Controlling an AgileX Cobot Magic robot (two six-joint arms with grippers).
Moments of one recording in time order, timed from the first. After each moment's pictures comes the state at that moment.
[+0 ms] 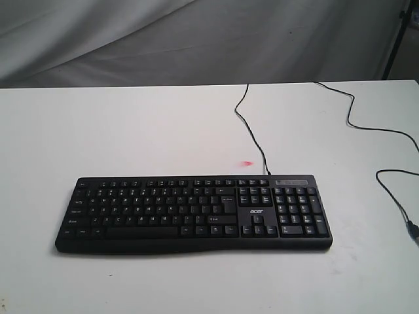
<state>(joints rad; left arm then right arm) 0.13 0.00 -0.01 0.03 0.19 0.09 -0.04 0.40 -0.45 0.09 0.54 -0.11</state>
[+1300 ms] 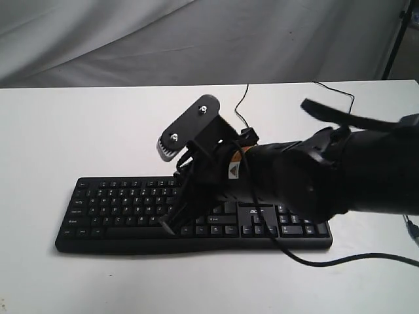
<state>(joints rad) 0.13 0.00 -0.01 0.03 0.19 0.09 0.53 1.69 -0.91 0.18 0.00 -0.33</state>
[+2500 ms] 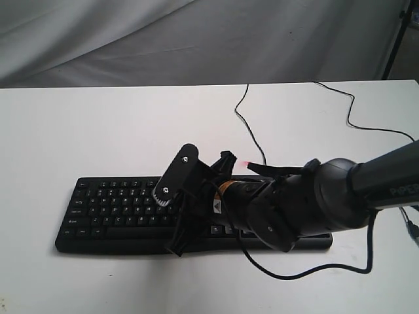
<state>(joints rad) 0.13 0.00 -0.01 0.03 0.19 0.09 0.51 1.99 -0.91 -0.01 -0.33 -0.36</state>
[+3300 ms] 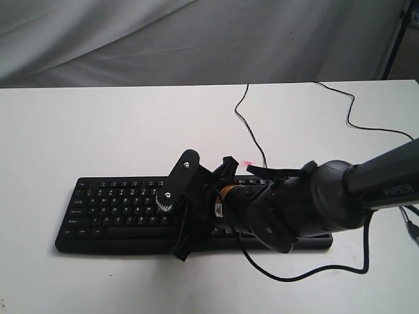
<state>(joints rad) 0.13 0.00 -0.01 0.03 0.19 0.09 0.51 2.00 -0.91 -0.01 -0.30 -0.37</state>
